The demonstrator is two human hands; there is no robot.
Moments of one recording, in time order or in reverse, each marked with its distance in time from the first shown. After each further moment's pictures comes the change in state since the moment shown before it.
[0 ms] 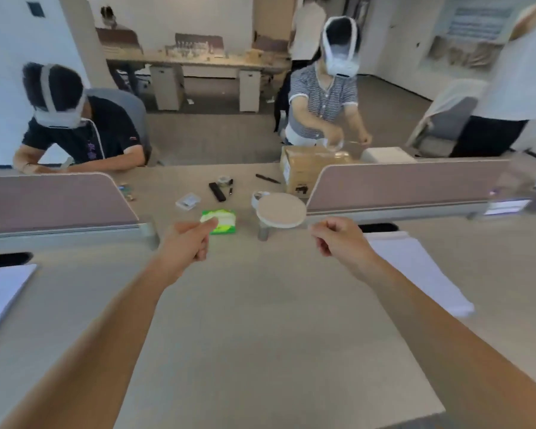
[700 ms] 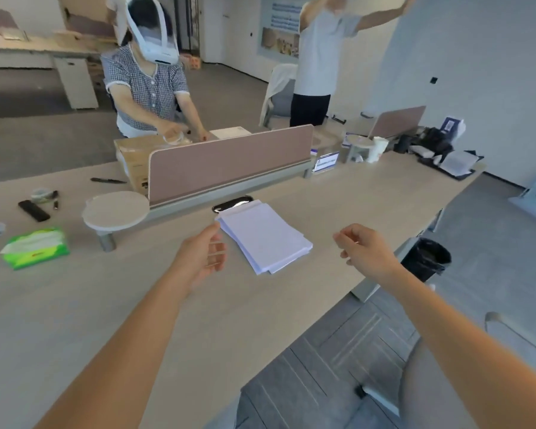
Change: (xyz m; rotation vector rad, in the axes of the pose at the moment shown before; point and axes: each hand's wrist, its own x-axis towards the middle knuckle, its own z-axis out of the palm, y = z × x) left_hand -0.068 -0.036 0.310 -0.107 -0.443 -0.257; right_hand -0.184 0.130 -0.269 -0.243 0.528 0.251
